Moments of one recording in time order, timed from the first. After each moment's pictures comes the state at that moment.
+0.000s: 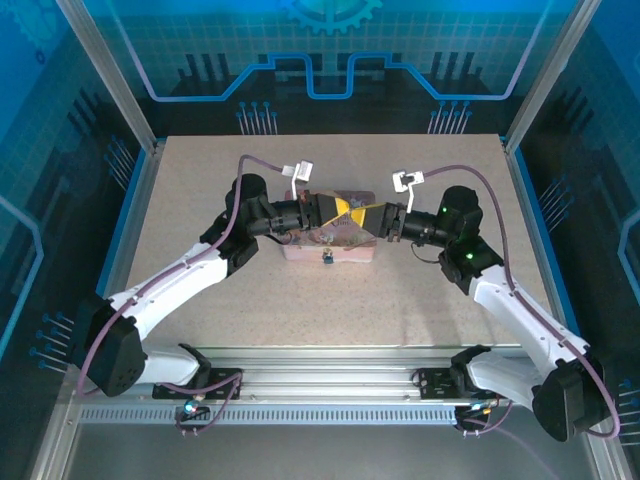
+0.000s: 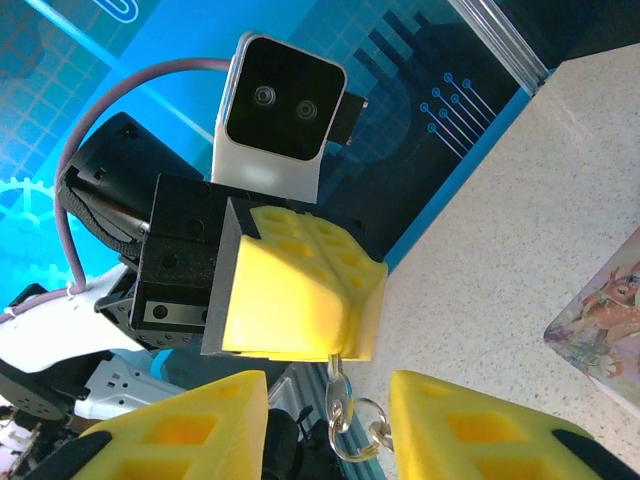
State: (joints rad) left arm -0.55 1.33 0.99 0.31 0.72 -1.08; right arm 0.39 1.08 0.82 0.20 -0.84 0.79
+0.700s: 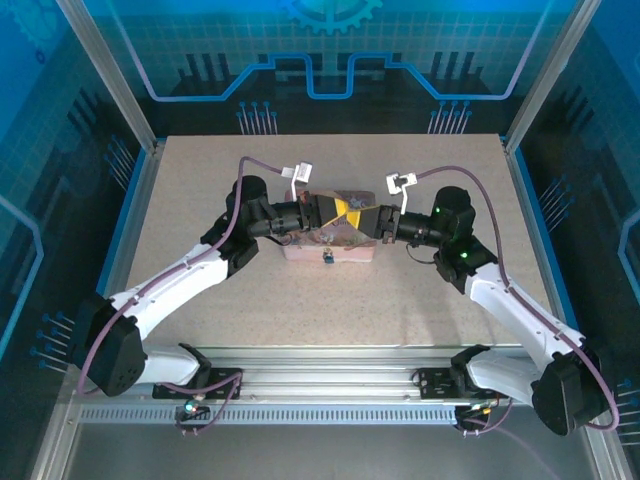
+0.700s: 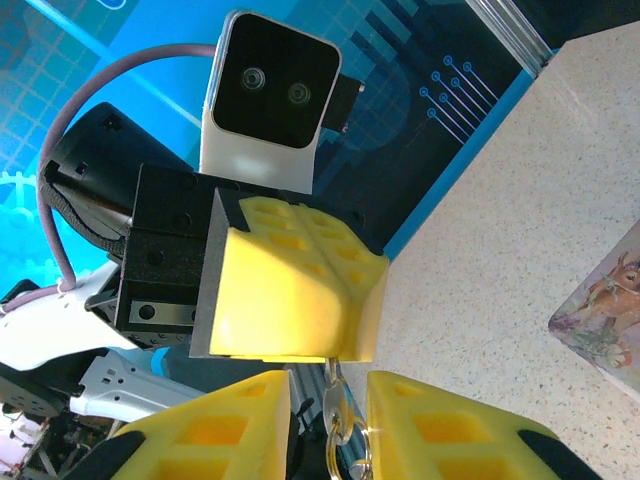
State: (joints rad) left arm -0.55 1.33 0.97 0.32 0.71 -1.09; right arm 0.41 1.11 0.82 0.22 -0.83 0.79
